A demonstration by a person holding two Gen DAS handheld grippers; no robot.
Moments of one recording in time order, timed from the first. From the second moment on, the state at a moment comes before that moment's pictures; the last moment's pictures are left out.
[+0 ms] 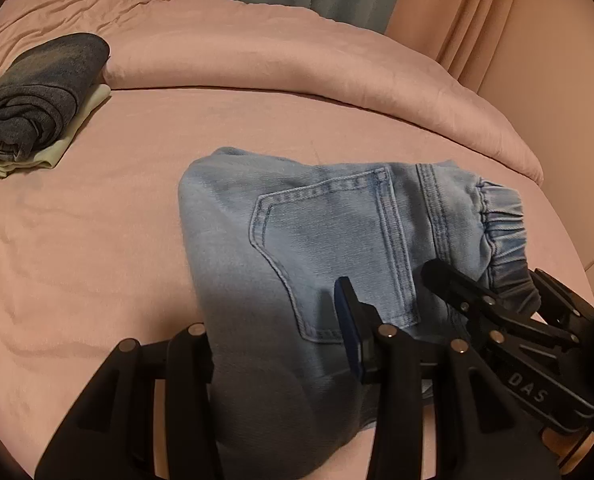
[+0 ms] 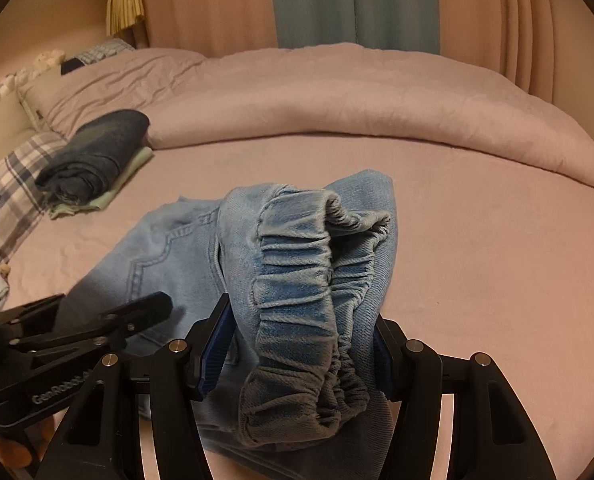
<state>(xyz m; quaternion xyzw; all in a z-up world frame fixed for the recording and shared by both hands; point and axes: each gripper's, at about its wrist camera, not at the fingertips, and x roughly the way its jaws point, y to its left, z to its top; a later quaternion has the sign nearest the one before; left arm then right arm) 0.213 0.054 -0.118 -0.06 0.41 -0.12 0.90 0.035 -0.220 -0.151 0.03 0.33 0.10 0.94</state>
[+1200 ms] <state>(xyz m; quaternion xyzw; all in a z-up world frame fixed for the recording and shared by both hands) 0.198 0.039 -0.131 0.00 0.42 -0.10 0.90 0.027 -0.218 -0.151 -0.01 0.32 0.10 0.94</state>
